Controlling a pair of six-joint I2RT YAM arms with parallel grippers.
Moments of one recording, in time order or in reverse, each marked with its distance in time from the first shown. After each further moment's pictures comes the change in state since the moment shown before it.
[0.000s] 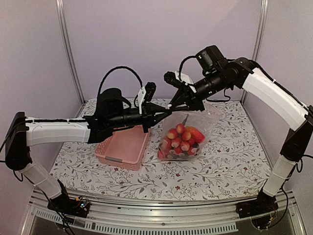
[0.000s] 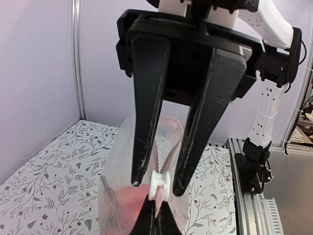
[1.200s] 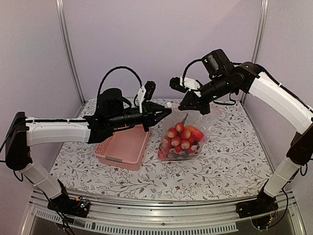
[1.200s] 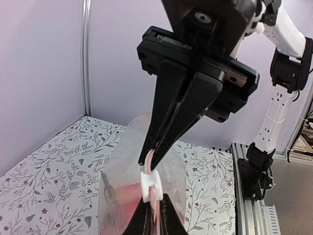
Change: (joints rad) left arm -0.003 0.008 0.005 0.000 -0.043 -0.045; right arm -0.014 -0.087 -0.130 0.041 0.225 -0.003
